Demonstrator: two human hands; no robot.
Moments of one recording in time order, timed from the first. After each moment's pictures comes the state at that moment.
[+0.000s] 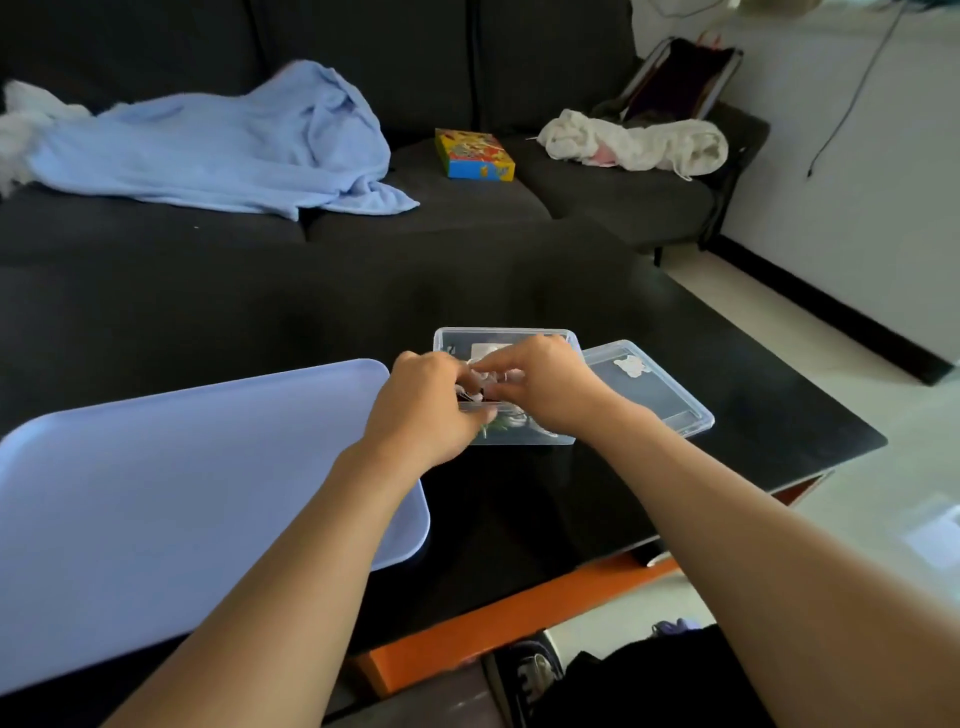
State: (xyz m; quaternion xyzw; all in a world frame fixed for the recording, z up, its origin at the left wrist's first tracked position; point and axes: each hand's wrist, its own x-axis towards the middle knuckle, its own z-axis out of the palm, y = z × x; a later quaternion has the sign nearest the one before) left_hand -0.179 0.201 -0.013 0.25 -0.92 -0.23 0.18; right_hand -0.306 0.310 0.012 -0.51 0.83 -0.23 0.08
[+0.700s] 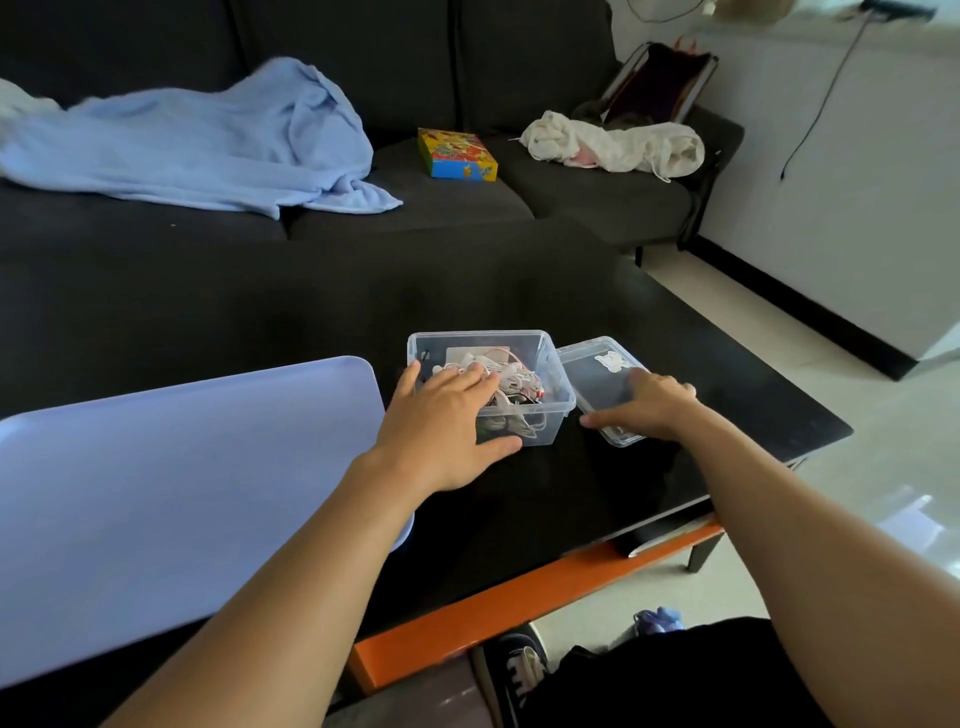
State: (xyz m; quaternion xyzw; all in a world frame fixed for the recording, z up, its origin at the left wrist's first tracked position) left_hand -0.184 0.221 -0.023 0.15 -0.99 -0.06 0.04; right_hand -0.406 0.402 -0.041 -0.18 0.96 -0.08 0.17
